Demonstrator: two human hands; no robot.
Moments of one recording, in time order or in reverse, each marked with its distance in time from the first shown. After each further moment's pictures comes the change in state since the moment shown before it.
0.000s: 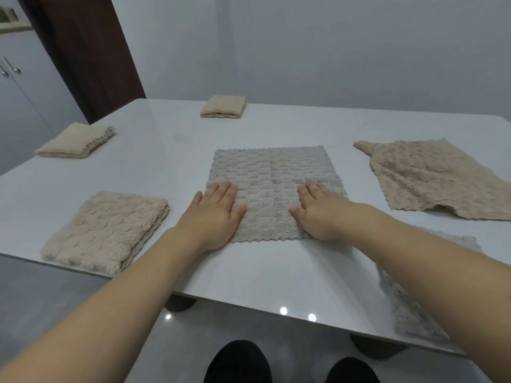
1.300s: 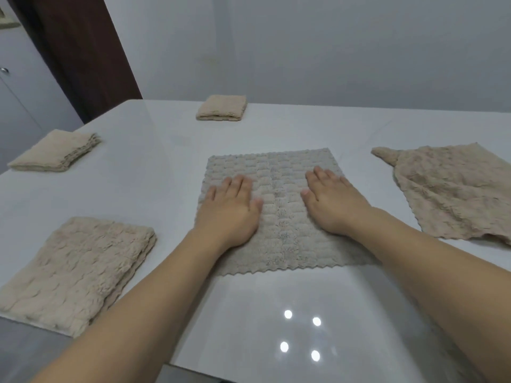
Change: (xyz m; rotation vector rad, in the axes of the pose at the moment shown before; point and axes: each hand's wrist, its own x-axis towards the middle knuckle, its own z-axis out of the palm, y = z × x) left_hand 0.075 0.017 -0.003 0.017 0.025 -0.059; right_hand 0.080 0.023 -0.008 0.040 0.201 0.009
